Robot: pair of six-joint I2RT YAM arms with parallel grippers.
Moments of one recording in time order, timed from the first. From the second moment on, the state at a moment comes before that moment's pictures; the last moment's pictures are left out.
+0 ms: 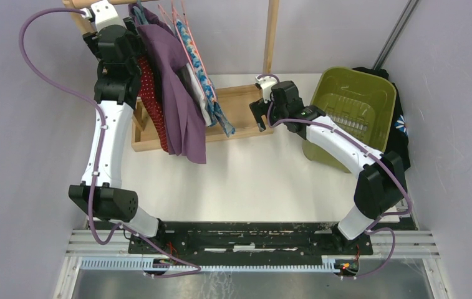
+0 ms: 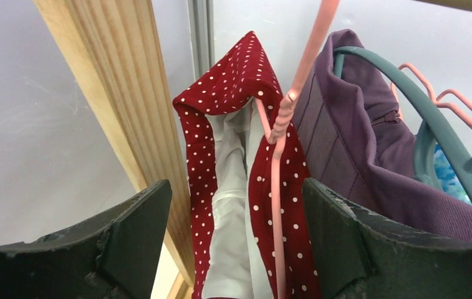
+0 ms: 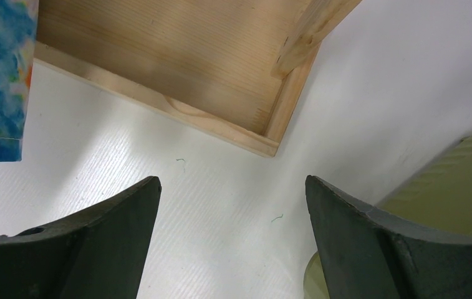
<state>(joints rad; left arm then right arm) -0.07 1.55 1.86 -0.34 -0.58 -0.08 0.56 1.64 1.38 -0.37 0.09 -0.06</state>
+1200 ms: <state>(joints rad) -0.07 1.58 1.84 -0.34 -0.73 0.09 0.56 1.64 1.35 -0.35 0.09 -0.06</state>
